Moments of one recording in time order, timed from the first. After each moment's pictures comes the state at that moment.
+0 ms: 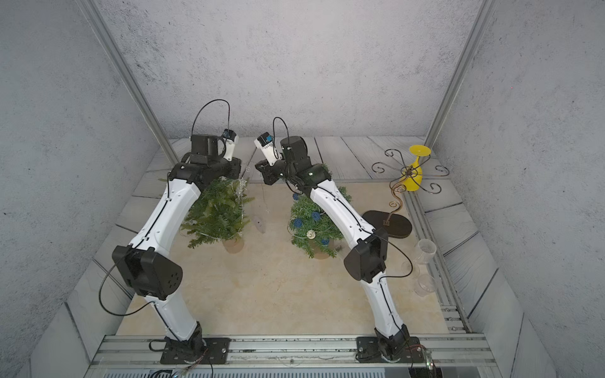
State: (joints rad) left arm -0.22 1.81 1.97 -0.68 0.04 0.13; right arm 0.66 2.21 2.46 -0.57 -0.39 -0.02
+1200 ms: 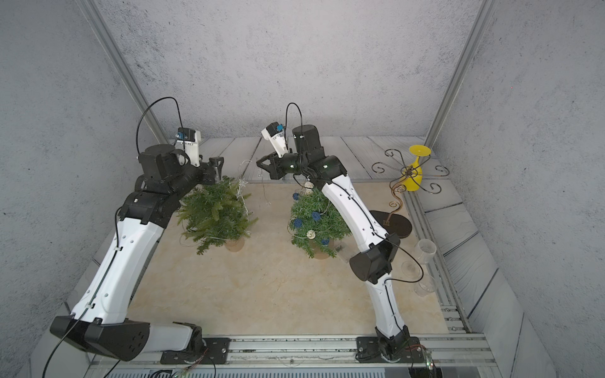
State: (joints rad) left arm -0.21 1.35 1.66 -0.53 0.01 -0.02; right arm 0.62 2.15 2.56 -0.73 -0.63 0.14
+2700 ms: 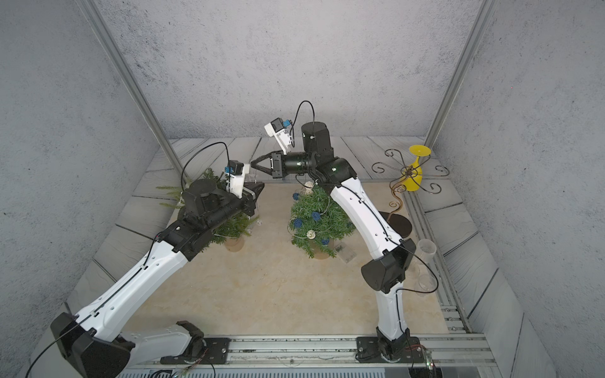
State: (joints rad) left arm -0.54 1.22 1.22 -0.12 0.13 -0.06; right arm 0.61 1.99 2.35 -0.54 -0.88 0.43
